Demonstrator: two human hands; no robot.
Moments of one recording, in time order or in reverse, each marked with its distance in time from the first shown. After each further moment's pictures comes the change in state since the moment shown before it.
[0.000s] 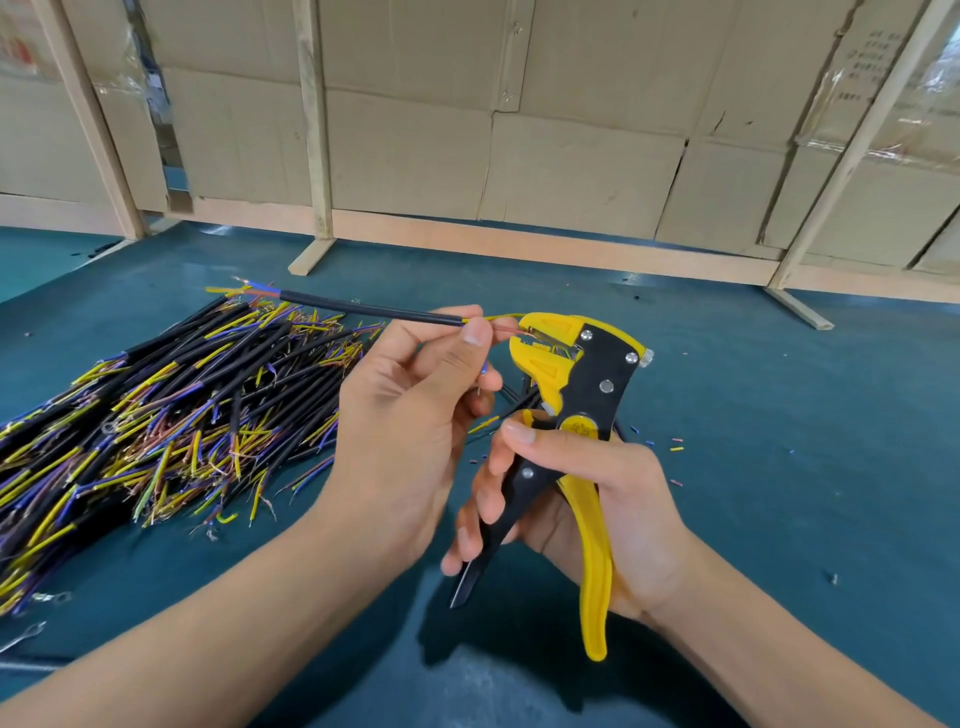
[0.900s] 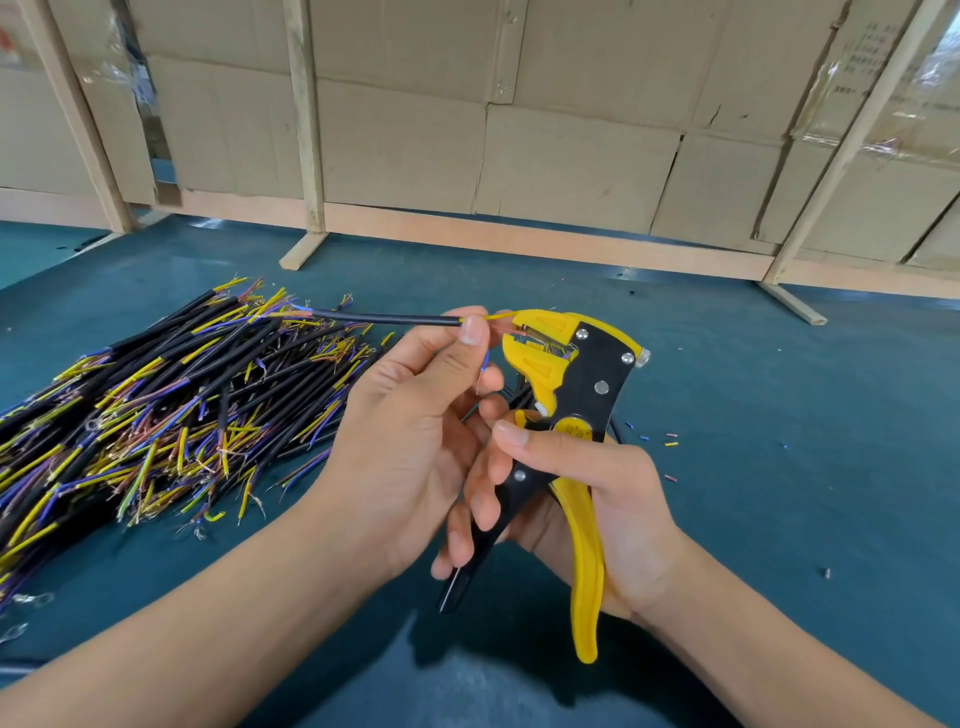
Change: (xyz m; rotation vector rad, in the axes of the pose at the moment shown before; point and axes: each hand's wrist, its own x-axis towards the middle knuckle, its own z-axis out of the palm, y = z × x) left_hand -0.005 0.011 0.002 -0.026 -0.108 -0.278; right_hand 0.000 0.006 -0.005 -0.066 0.031 -0.005
